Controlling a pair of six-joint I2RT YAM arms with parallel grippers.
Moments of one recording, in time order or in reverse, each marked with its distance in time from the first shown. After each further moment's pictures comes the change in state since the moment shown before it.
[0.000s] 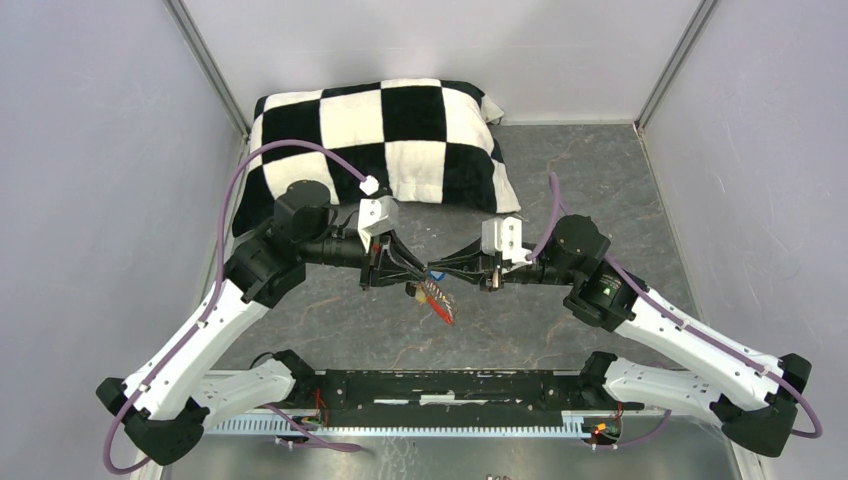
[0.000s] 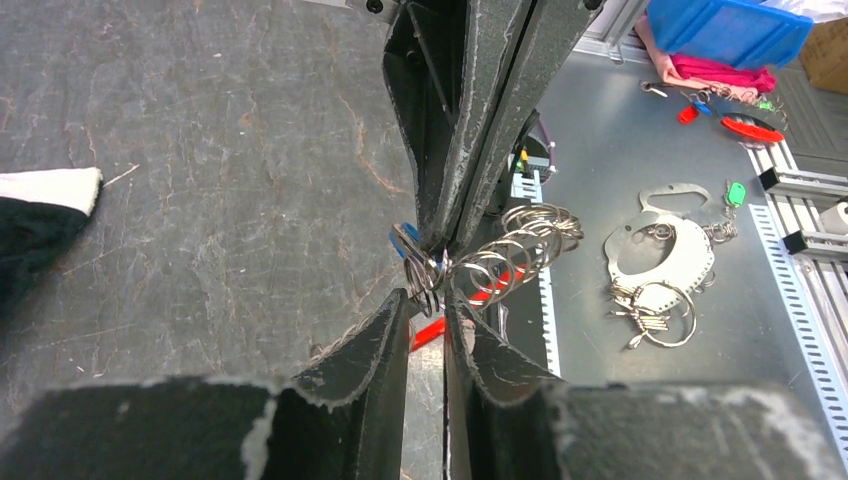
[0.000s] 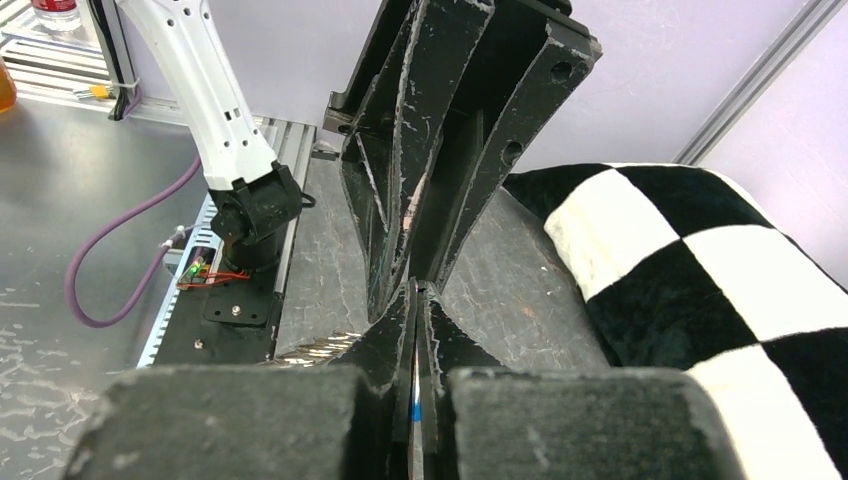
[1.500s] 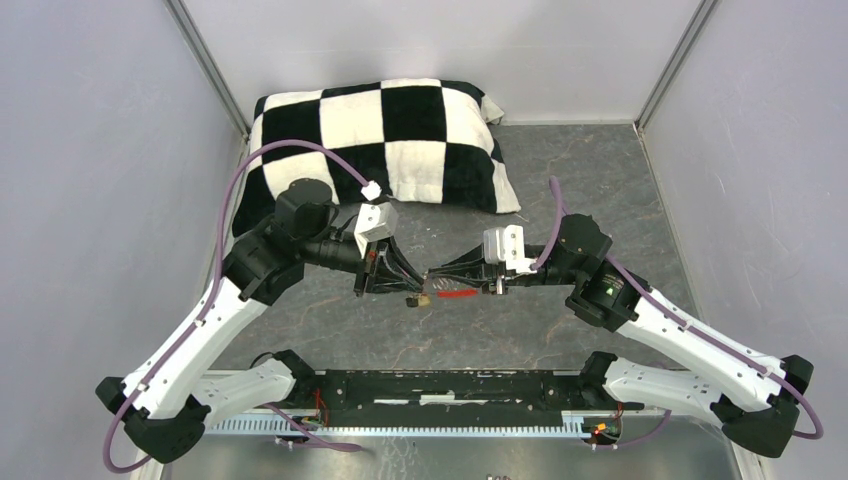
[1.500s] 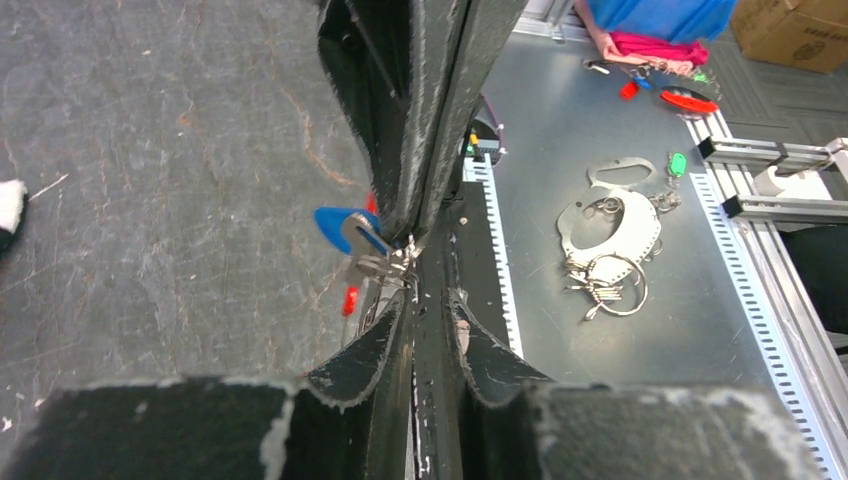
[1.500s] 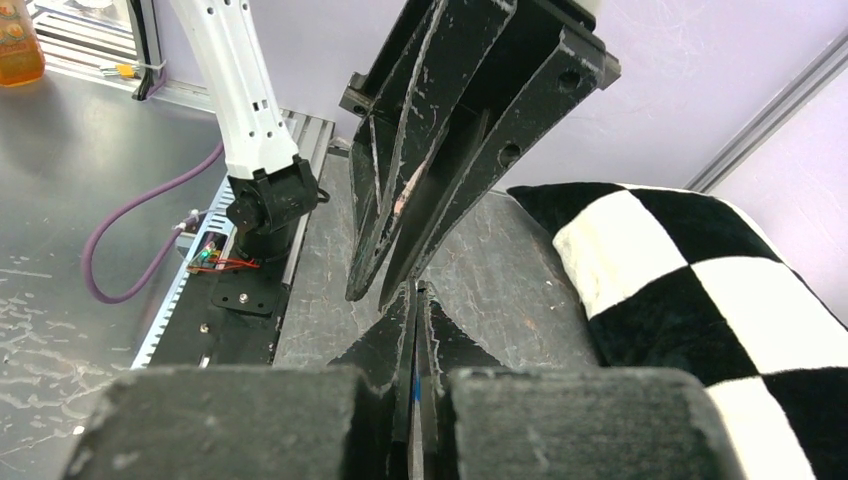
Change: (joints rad) left arm 0.000 0.014 0.043 -0.089 0.114 0.045; right arm 0.000 -0.004 0.013 -0.026 -0.072 -0.053
